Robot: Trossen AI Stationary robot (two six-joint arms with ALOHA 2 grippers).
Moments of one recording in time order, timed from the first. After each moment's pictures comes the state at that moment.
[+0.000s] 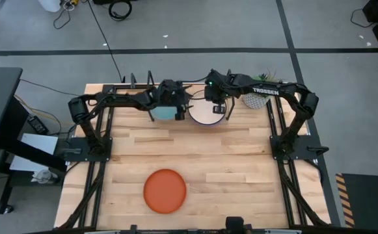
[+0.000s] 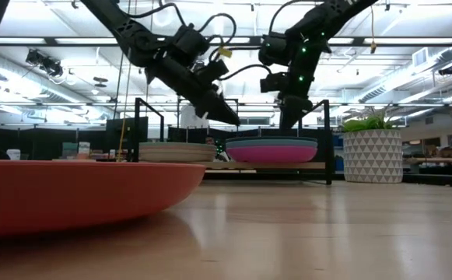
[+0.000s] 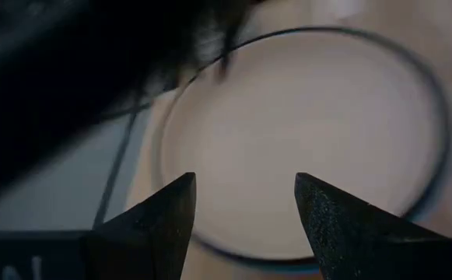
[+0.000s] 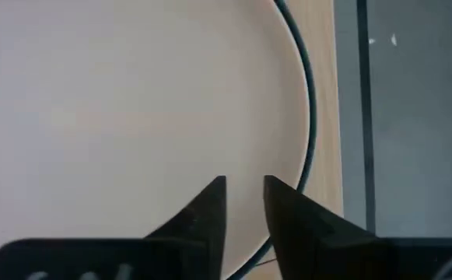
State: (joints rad) left arm 0.43 1.76 1.07 0.20 0.10 0.53; right arm -0.52 1.71 1.34 -0.73 0.19 -0.49
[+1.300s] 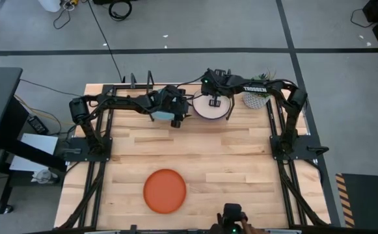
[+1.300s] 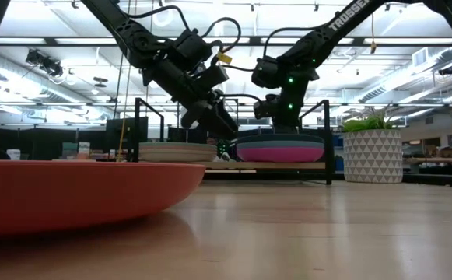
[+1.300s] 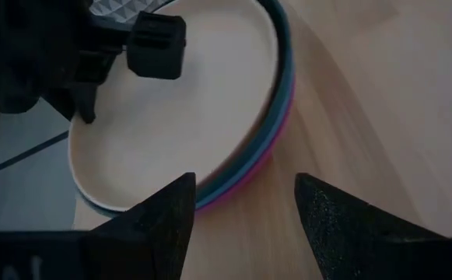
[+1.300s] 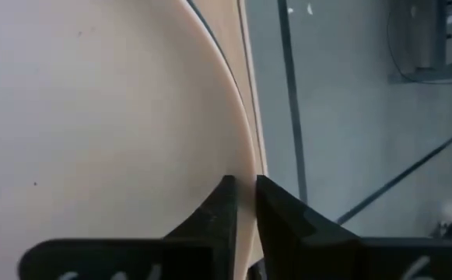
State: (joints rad) left arm 0.40 1.77 1.04 0.11 0.14 0.70; right arm -0.58 1.86 1.32 -0.50 0.43 -0.54
